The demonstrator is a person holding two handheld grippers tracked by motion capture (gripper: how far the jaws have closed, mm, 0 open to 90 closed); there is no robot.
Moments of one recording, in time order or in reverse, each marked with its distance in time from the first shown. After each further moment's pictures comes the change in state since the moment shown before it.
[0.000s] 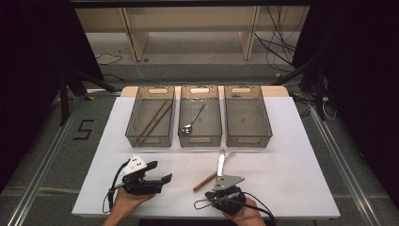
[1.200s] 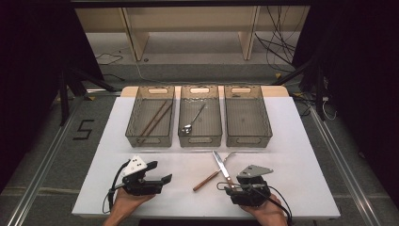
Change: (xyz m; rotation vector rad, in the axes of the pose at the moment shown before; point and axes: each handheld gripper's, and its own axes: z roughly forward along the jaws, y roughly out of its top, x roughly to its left) left arm 0.000 -0.001 0.000 -0.005 0.003 0.005; right arm -0.037 -0.009 -0.049 -0.004 -0.195 0.201
